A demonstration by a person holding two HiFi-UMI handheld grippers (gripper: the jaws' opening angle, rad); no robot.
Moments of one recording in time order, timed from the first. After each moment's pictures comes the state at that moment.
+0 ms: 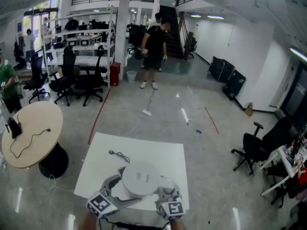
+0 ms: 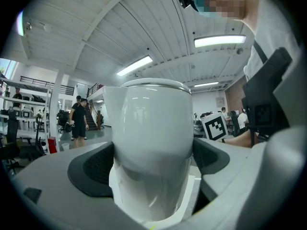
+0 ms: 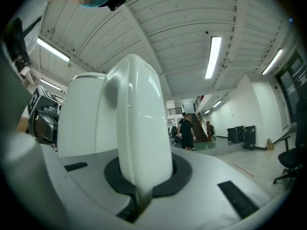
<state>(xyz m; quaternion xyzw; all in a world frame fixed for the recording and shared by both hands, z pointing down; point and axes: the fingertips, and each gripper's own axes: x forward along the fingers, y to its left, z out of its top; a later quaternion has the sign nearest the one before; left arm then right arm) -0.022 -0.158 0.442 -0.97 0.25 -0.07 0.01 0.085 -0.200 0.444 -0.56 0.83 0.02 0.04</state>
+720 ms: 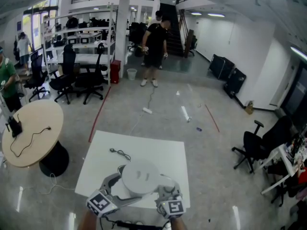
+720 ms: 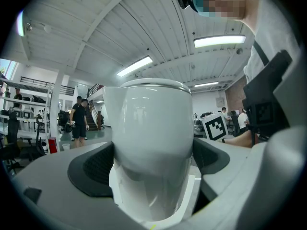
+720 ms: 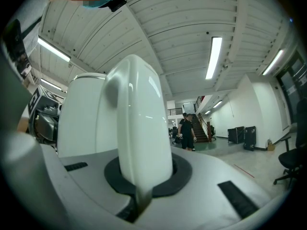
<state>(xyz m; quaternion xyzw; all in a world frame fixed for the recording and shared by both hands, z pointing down) -0.028 -0.158 0.439 -0.97 0.25 -0.07 0.02 0.080 -0.199 0.449 -0.56 0.83 0.02 0.02</state>
